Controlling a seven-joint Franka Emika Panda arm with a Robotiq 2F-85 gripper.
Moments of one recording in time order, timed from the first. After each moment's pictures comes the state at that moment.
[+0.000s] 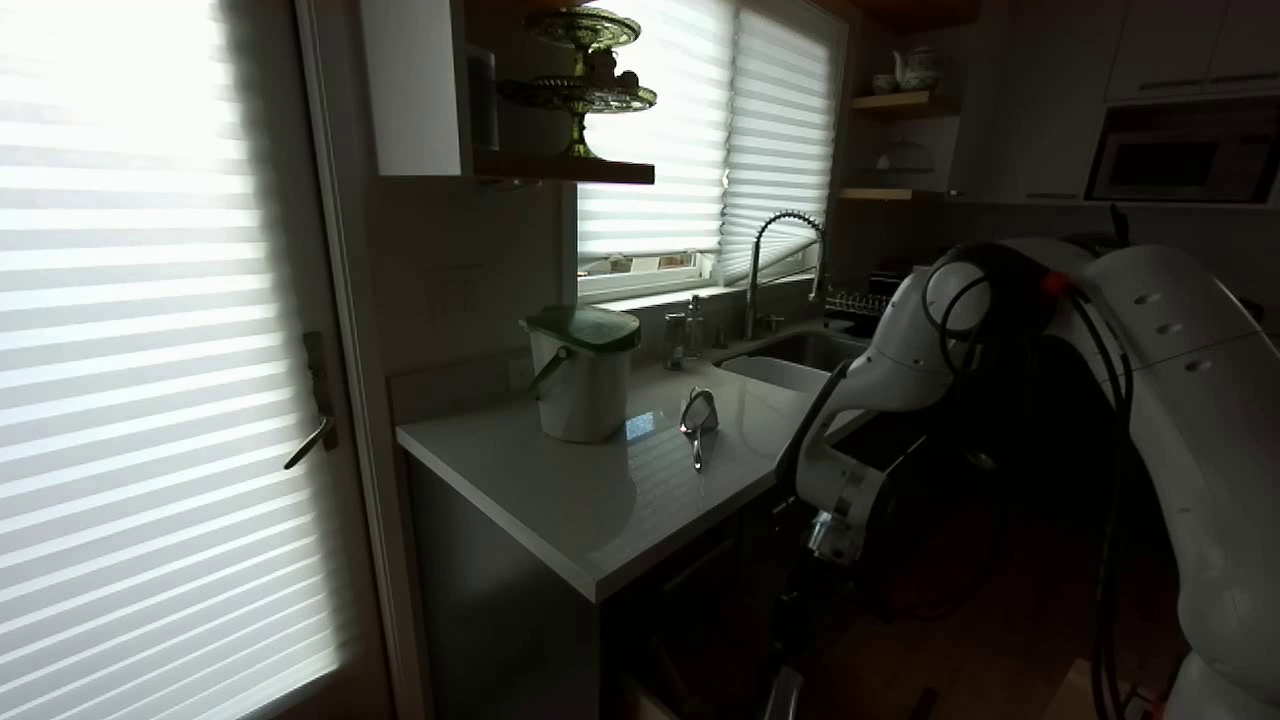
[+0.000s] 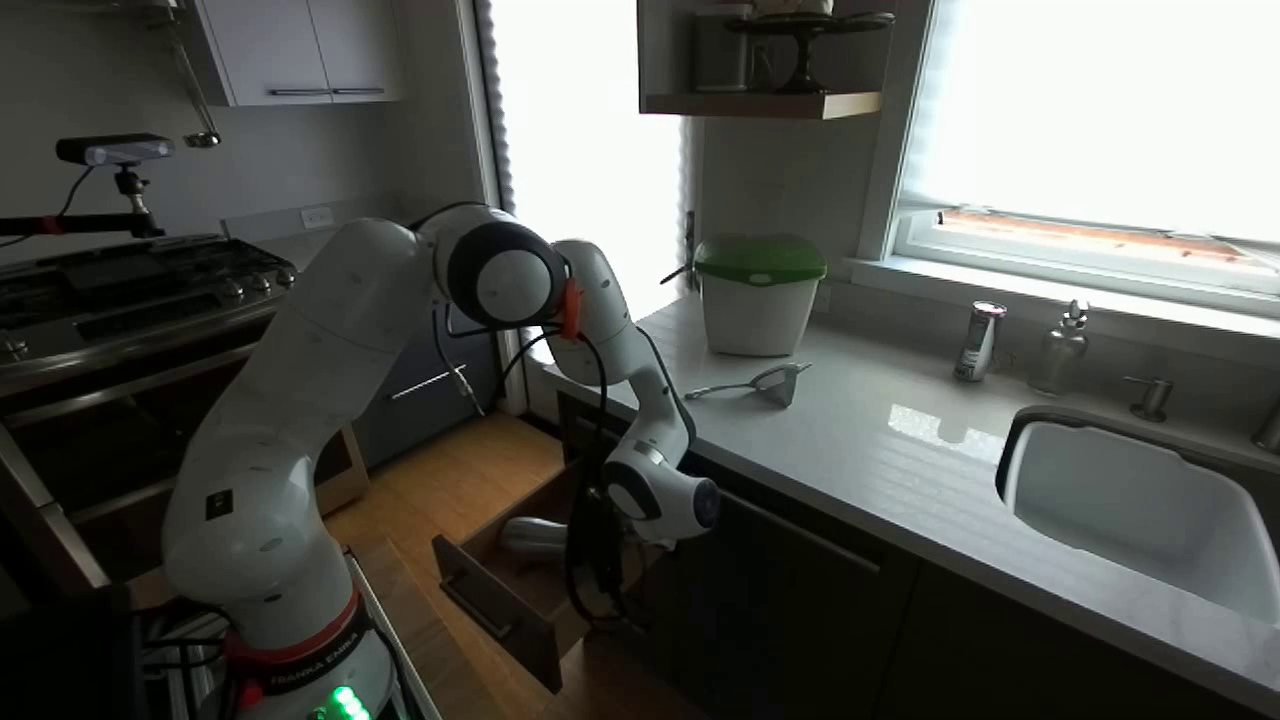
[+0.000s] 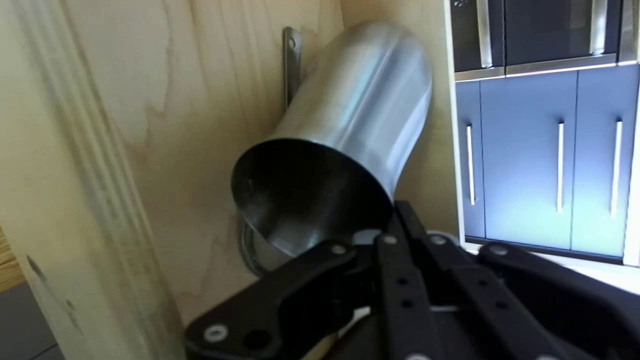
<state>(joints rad) -0.20 0.68 -0.02 -2.19 1.02 2.06 -1.13</state>
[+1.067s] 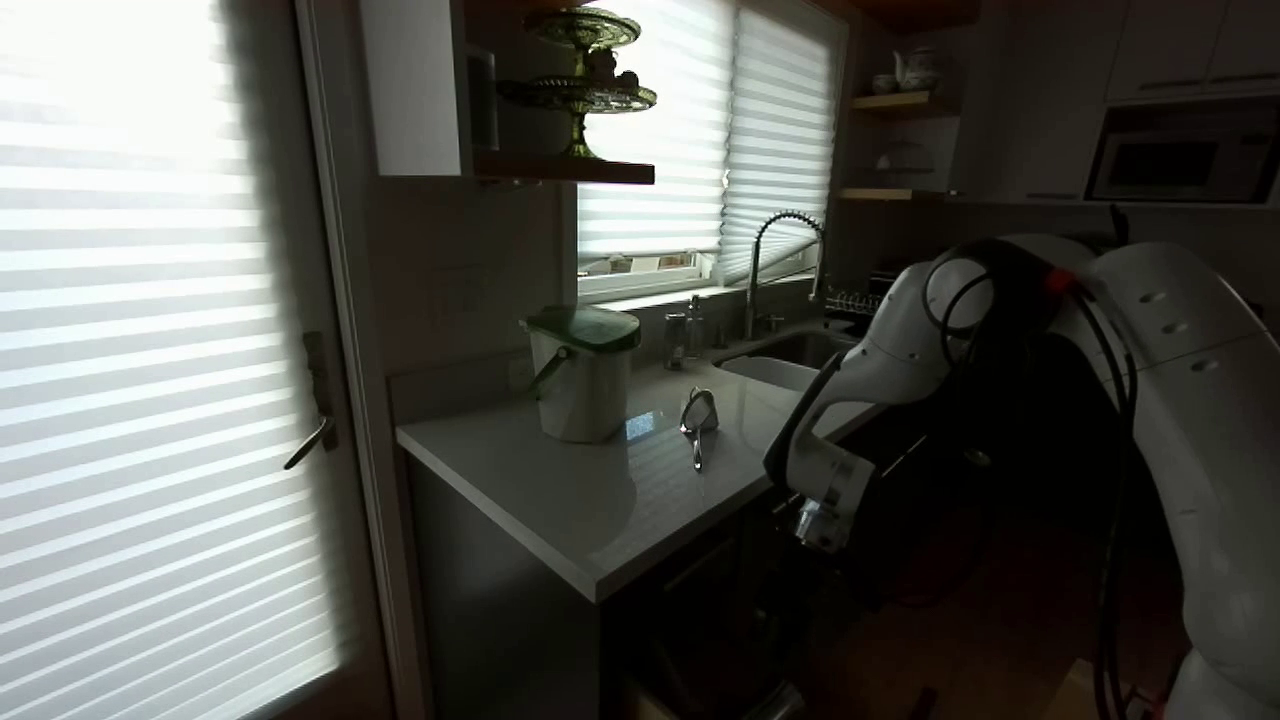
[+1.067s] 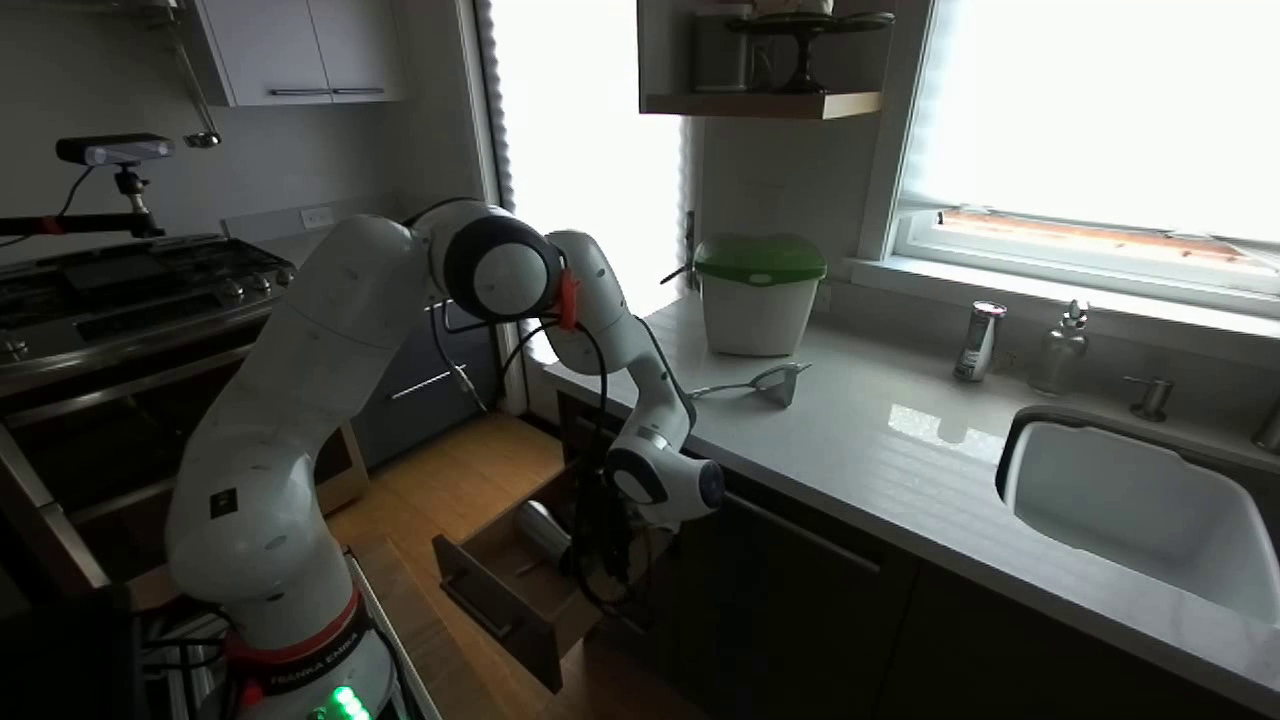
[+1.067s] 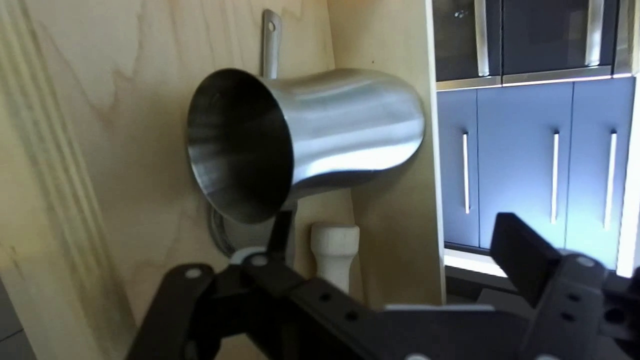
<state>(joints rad) -0.17 0.66 -0.02 -2.16 0.99 2.04 -1.09</state>
